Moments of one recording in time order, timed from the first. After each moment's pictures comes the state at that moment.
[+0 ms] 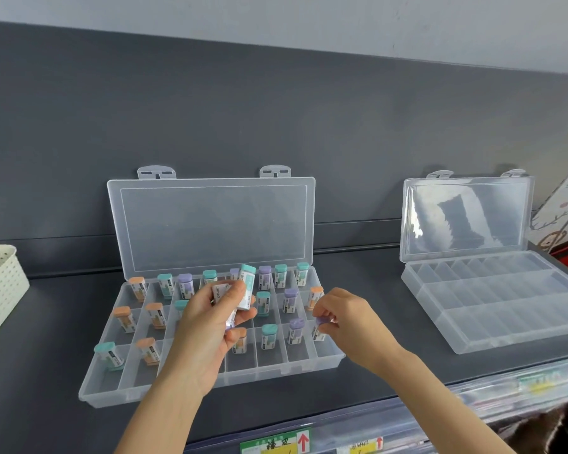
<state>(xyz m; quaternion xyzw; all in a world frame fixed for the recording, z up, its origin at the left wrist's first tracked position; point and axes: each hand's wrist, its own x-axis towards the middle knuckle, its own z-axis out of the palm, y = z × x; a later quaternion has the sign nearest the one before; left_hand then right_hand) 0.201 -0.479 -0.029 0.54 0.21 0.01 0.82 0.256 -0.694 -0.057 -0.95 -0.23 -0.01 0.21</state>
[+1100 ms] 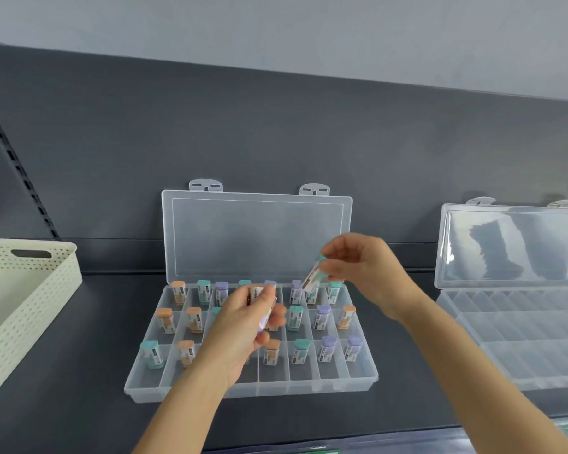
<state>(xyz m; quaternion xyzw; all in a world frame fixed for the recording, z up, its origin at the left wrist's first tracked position) 0.203 -0.468 -0.008 0.62 0.19 -0.02 0.76 0.286 -0.642 0.041 -0.82 -0.17 0.06 0.55</state>
